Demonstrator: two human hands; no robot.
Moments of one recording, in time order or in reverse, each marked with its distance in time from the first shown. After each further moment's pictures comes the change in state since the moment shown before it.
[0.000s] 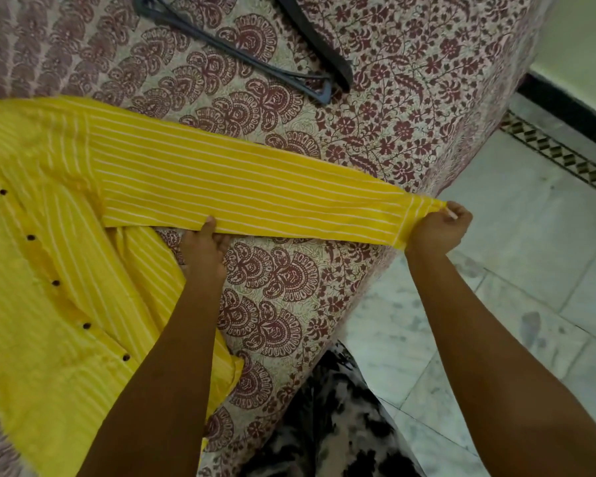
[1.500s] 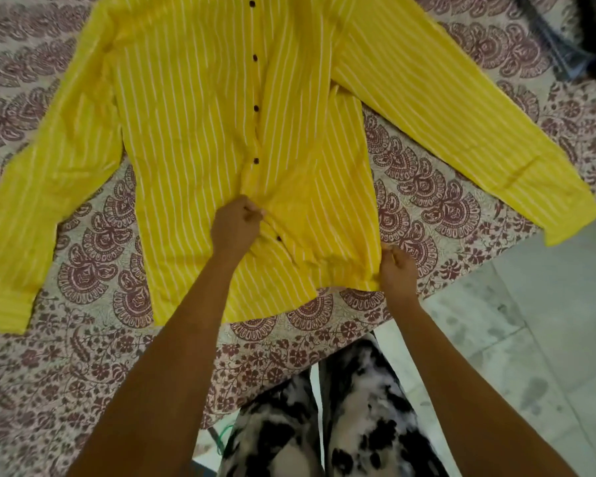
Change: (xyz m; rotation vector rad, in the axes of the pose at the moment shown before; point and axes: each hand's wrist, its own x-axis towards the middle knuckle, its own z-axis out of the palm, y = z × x) left_hand -0.024 -0.063 -0.317 0.744 0.158 0.316; right_hand -0.285 0.181 -0.064 -0.635 -0.980 -0.476
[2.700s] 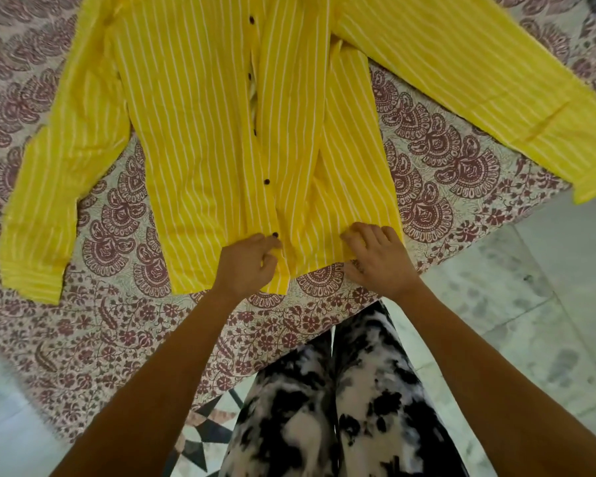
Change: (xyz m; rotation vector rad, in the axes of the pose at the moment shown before) left_hand -0.093 -0.052 -0.009 0.351 -0.210 0.534; right_hand -0.019 0.035 0.006 -1.015 -0.152 -1.145
